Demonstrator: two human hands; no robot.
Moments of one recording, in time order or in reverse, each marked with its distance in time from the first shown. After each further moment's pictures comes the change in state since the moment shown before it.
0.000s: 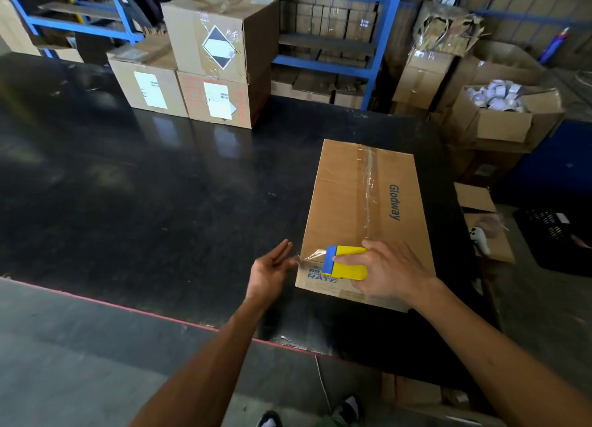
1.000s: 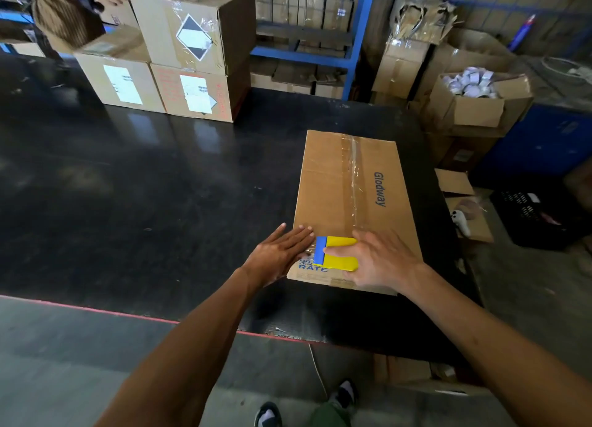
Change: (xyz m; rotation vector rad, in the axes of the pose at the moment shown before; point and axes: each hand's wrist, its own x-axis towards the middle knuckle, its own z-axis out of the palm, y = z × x) left_hand 0.039 0.006 -0.006 1.301 -0.476 0.925; right_hand -0.005 -0.004 0.006 -0.063 -0.072 0.012
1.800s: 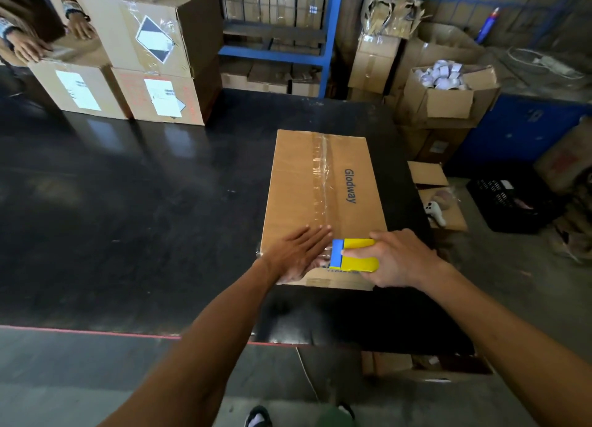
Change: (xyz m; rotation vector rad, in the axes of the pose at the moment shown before) left_hand 0.082 0.055 0.018 0.225 -0.024 0.216; right_hand -0.048 0.073 0.015 -0.023 -0.020 0.050
